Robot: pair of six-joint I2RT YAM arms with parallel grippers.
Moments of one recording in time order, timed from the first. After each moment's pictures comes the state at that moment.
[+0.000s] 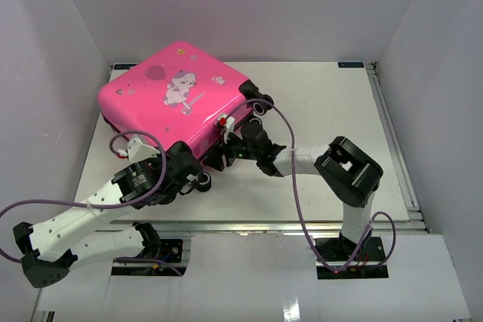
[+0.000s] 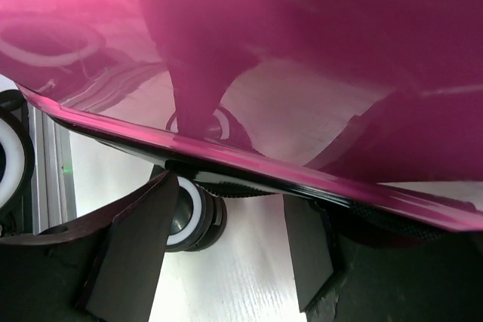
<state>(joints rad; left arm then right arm) -1.00 0.93 1.02 -1.22 -0.88 -1.75 0.90 1.87 0.99 0.60 -0.42 0.21</state>
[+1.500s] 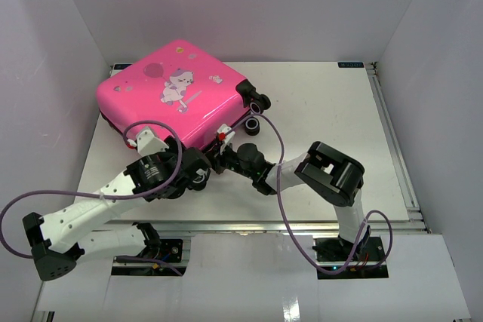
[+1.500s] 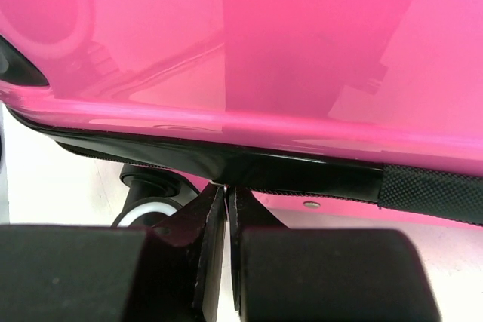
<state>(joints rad) -1.00 1.01 1.07 -1.23 -0.93 -1.62 1.02 1.99 0.89 1.02 -0.09 0.19</state>
